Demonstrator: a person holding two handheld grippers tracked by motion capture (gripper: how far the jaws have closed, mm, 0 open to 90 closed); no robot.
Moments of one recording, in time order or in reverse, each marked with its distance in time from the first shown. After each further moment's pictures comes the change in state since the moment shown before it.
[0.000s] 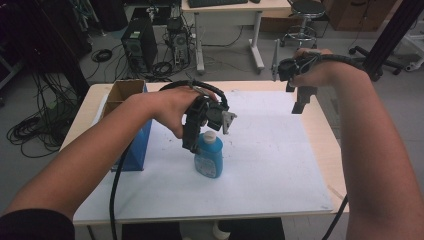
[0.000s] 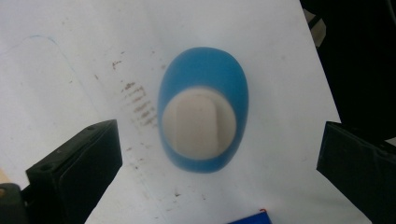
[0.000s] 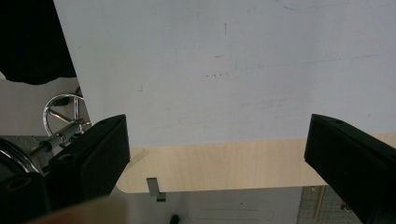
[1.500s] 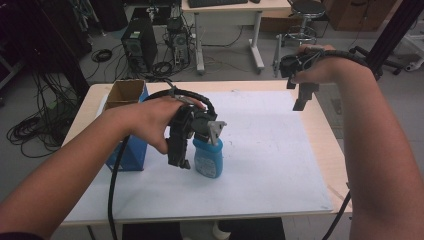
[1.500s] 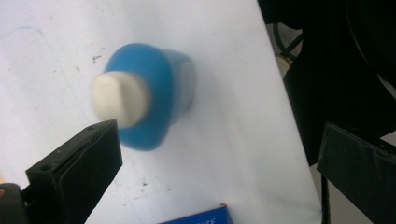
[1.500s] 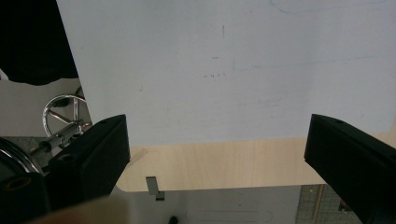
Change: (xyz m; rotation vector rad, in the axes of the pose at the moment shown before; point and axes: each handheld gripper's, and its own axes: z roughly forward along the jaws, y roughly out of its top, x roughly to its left) left arm -0.047 -0.006 -0.030 -0.029 0.023 -0.069; right arm -0.001 -0.002 -0.009 -0.010 -0.003 -0.005
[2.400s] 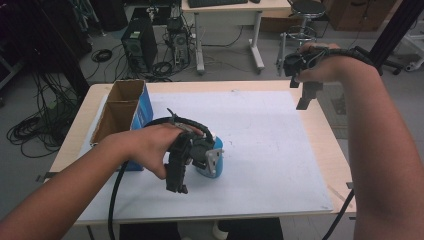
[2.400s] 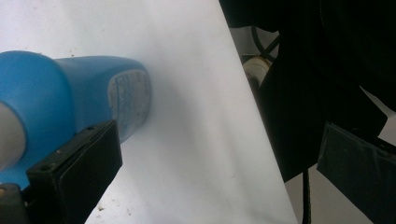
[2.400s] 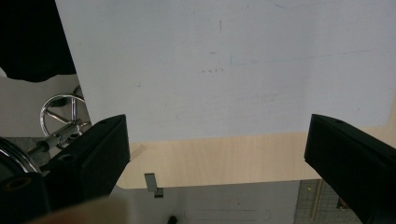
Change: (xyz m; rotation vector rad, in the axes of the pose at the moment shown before) left arm -0.041 0.004 0.039 -0.009 -0.061 0.005; right arm 0.000 -0.008 -0.005 -0.006 -0.011 0.007
